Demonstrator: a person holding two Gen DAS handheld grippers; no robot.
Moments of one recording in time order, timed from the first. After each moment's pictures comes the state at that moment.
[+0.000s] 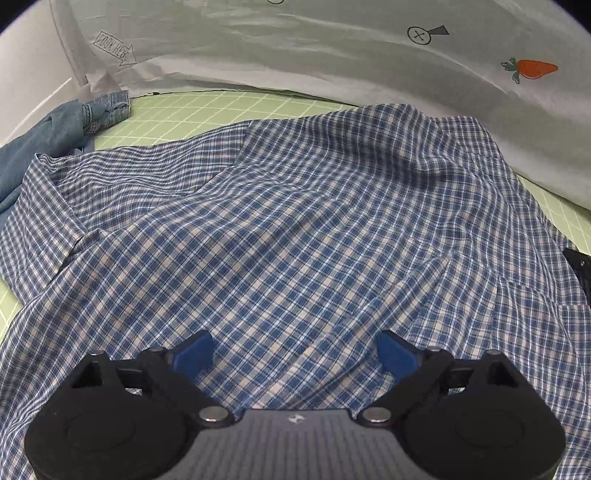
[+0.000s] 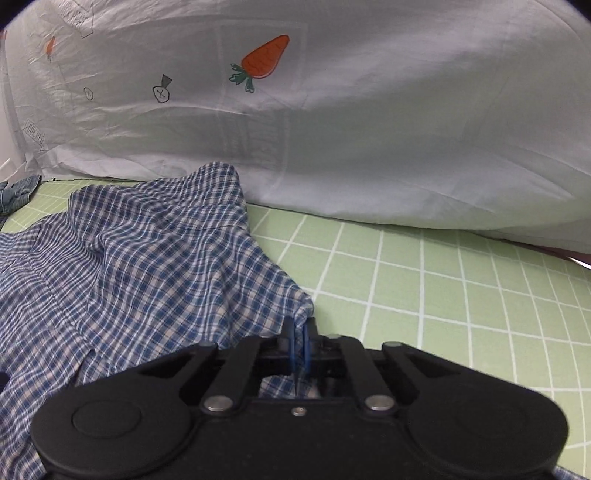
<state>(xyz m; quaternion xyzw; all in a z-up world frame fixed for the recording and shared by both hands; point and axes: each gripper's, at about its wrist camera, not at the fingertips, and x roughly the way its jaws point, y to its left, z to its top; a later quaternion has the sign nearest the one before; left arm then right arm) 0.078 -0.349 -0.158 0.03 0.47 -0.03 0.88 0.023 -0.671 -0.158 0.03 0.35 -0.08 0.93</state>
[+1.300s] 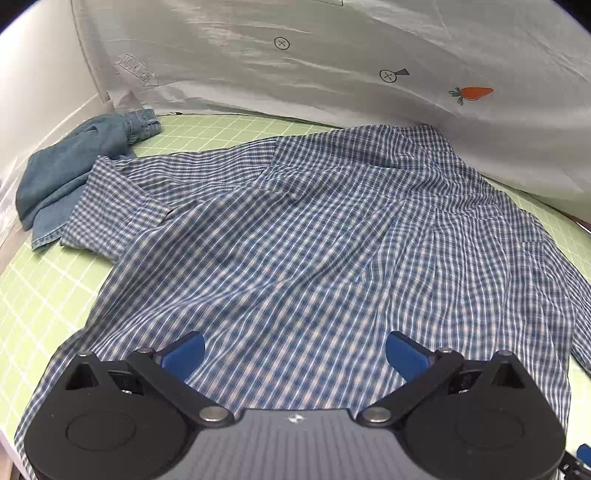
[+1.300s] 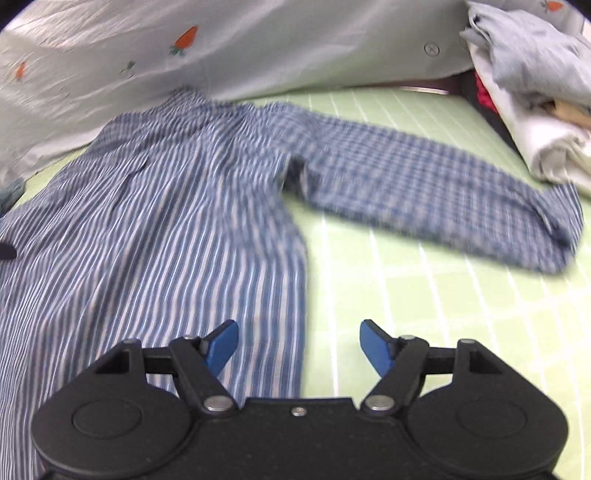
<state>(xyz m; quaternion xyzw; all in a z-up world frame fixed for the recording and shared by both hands) -0.071 -0.306 -0.087 0.03 0.45 -0.06 0.89 -0.266 -0.592 -0.136 0.17 0.43 -0.20 0.86</state>
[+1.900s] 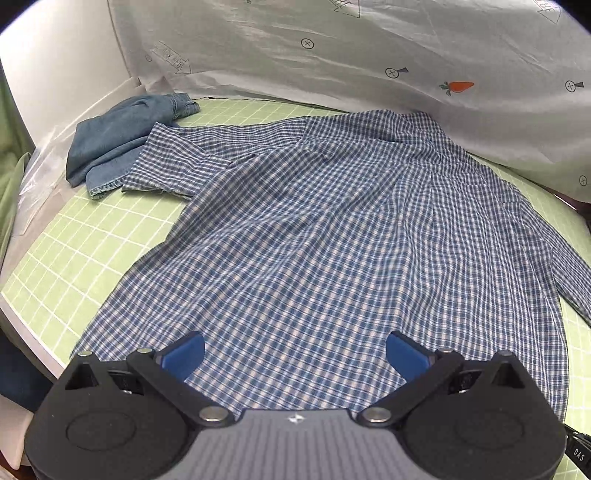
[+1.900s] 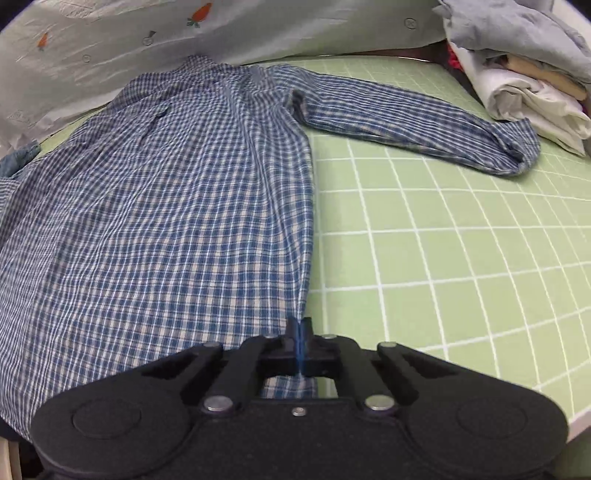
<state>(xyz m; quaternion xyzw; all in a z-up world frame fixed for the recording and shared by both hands) -0.164 -0.232 -0.064 0.03 0.46 -0.07 0.89 -0.341 -0.536 -0.131 0.16 0.46 -0.23 0.84</state>
